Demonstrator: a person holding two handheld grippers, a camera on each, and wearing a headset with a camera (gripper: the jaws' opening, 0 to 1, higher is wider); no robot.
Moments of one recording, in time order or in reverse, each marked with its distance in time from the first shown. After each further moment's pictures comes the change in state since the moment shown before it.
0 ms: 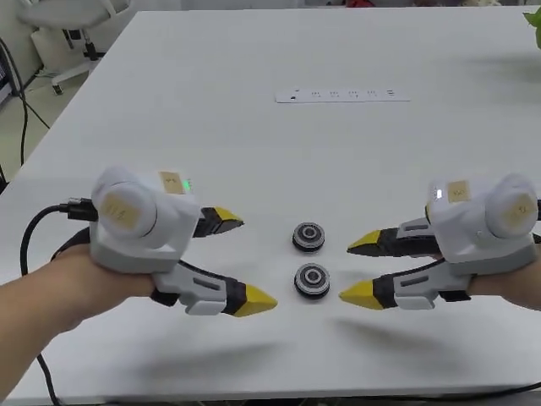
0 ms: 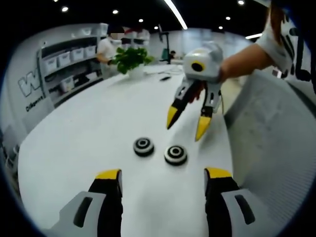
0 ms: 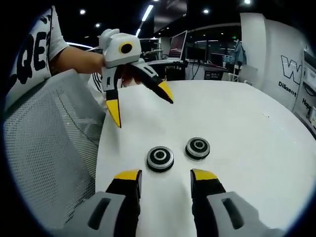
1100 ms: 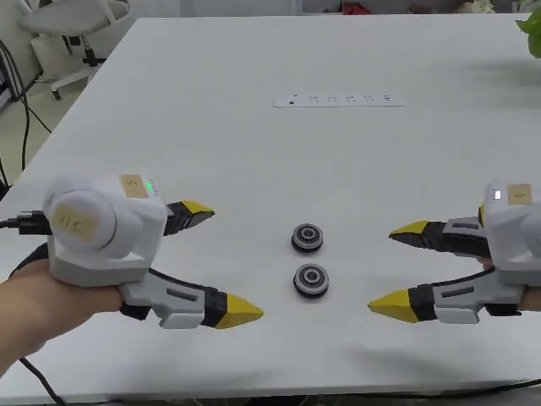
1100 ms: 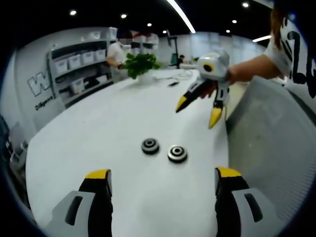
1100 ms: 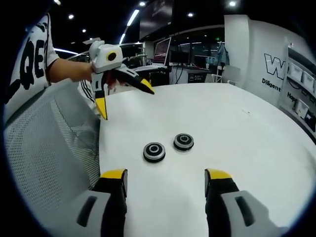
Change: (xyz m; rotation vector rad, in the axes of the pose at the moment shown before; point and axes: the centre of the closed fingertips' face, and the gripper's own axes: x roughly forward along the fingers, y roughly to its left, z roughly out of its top) left arm -0.033 0.001 0.002 -0.021 -0.039 0.090; right arm -0.044 -0.005 -0.003 0.068 -0.038 -0.136
